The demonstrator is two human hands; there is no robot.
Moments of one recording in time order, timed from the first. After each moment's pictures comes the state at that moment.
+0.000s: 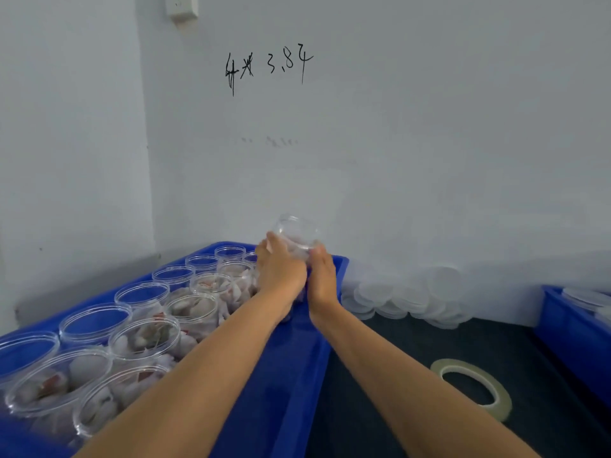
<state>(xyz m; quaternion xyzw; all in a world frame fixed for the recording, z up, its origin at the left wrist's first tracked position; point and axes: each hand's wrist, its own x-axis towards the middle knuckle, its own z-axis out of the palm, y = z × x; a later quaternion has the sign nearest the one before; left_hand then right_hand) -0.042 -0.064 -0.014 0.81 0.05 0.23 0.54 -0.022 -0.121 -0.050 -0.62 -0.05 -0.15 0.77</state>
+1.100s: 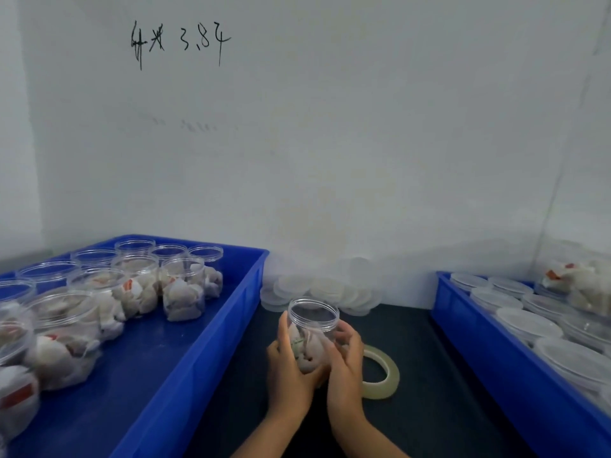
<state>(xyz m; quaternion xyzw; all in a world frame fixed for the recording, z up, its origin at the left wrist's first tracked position) -0.086 -0.212 -0.181 0.80 -0.11 0.11 0.58 -0.113 -0.287 -0.170 -0.60 0.05 -0.31 0.74</state>
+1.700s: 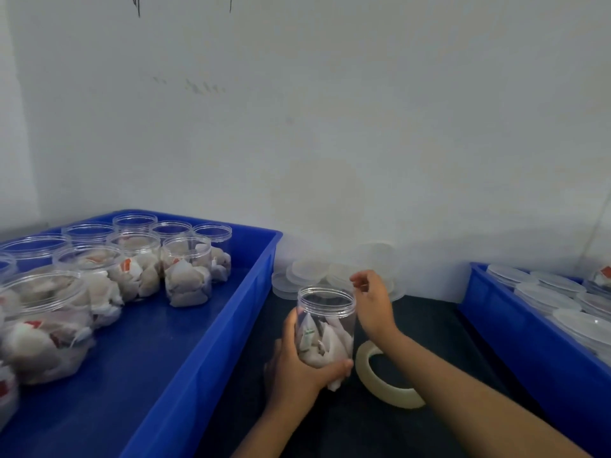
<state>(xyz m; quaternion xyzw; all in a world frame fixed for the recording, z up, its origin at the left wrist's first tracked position) -0.065 -0.193 -0.188 0.78 -0.11 0.06 0.62 0.012 -0.359 -0.145 -0.83 0.04 -0.30 0.46</state>
